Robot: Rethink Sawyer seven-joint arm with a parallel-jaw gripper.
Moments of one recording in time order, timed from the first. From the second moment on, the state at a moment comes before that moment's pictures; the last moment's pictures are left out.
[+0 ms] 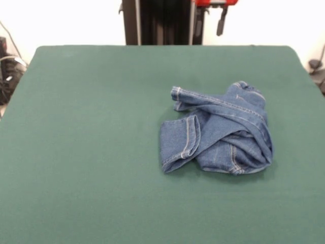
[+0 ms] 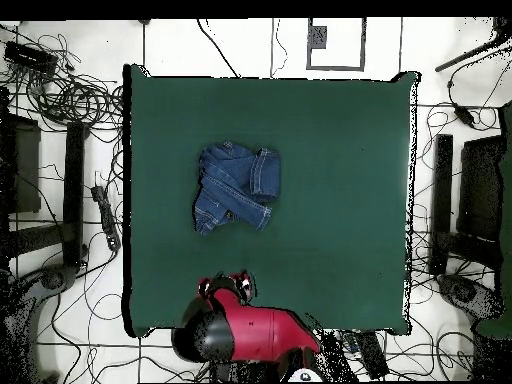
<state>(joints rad) -0.05 -0.83 -0.06 2.22 -0.11 0.06 1.57</state>
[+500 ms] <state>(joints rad) -0.05 -0.77 -0.06 2.23 -0.13 0.01 1.57</state>
